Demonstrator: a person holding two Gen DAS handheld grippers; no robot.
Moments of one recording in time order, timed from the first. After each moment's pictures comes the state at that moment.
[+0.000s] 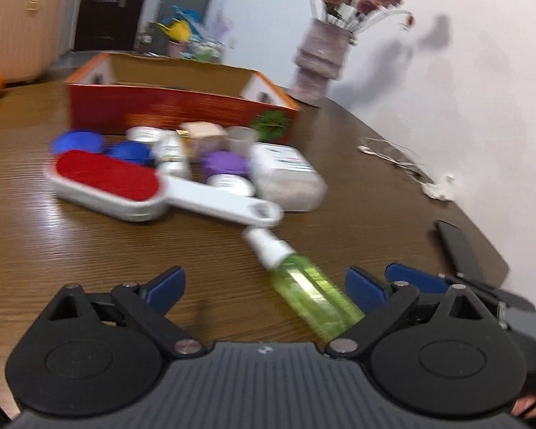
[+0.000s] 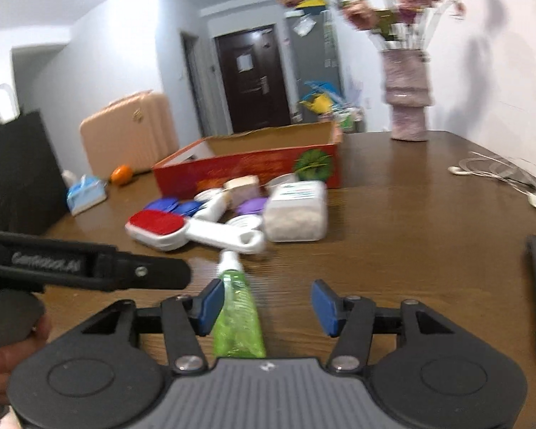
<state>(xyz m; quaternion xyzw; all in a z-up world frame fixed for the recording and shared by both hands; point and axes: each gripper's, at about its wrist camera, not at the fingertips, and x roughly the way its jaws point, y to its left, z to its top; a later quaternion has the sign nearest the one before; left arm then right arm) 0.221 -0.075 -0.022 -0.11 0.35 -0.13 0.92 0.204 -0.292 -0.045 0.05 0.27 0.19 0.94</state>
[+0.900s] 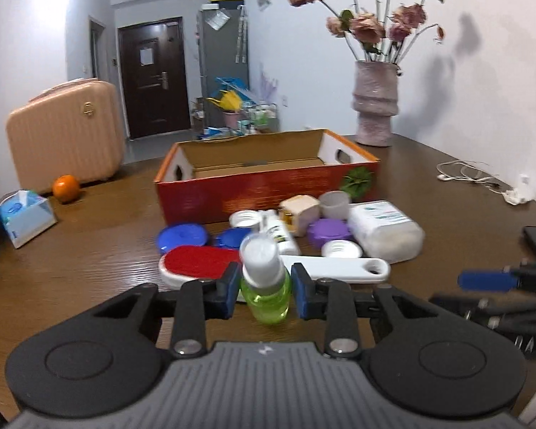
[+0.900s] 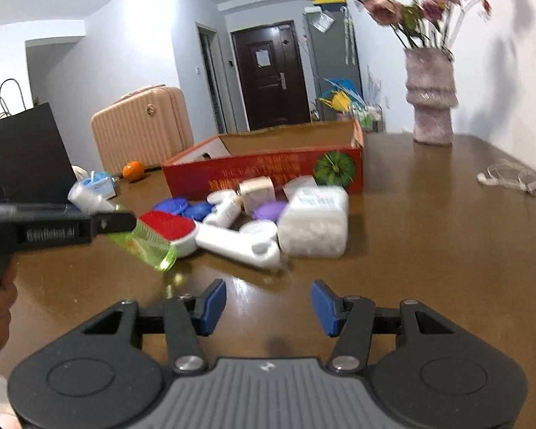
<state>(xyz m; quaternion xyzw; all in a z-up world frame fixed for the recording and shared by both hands) 0.216 -0.050 0.003 0.03 0.26 0.00 0.97 0.240 -0.266 -0.044 0.03 0.27 0.24 0.93</state>
